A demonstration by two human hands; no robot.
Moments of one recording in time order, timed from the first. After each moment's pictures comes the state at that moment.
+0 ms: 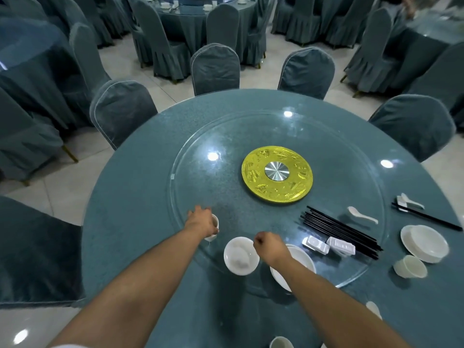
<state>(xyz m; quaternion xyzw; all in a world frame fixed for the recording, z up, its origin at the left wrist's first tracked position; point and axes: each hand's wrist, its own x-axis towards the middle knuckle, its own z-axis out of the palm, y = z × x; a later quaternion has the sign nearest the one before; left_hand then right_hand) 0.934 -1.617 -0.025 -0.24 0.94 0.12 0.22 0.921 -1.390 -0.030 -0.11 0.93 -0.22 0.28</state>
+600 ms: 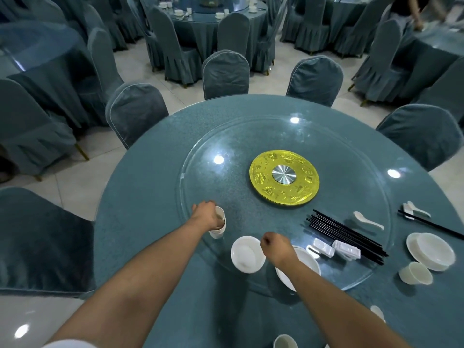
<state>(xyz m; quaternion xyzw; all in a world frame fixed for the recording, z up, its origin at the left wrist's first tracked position) 0.940 -1.622 0.003 -0.23 0.95 0.15 0.16 0.930 -1.386 -0.034 -0.10 0.94 -0.22 0.25</state>
